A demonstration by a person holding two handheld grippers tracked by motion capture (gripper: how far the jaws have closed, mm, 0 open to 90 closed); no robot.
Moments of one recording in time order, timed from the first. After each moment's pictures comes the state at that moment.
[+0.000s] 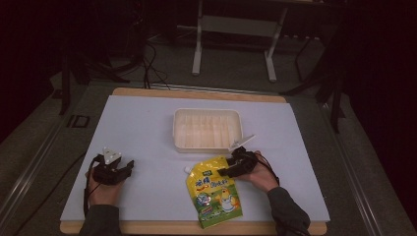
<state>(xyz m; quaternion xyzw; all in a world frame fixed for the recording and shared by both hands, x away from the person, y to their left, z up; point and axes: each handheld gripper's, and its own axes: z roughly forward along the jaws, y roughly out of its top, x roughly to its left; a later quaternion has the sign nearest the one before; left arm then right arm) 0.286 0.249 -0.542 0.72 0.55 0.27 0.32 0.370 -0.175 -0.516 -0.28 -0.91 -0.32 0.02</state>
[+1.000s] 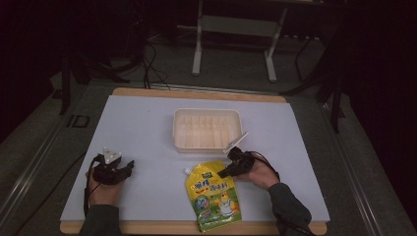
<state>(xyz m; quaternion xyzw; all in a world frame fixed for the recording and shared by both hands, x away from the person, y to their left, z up) 0.287 0.249 -0.543 0.72 0.56 0.26 0.32 0.366 -0.164 -0.503 -0.24 -0.93 -0.28 0.10</state>
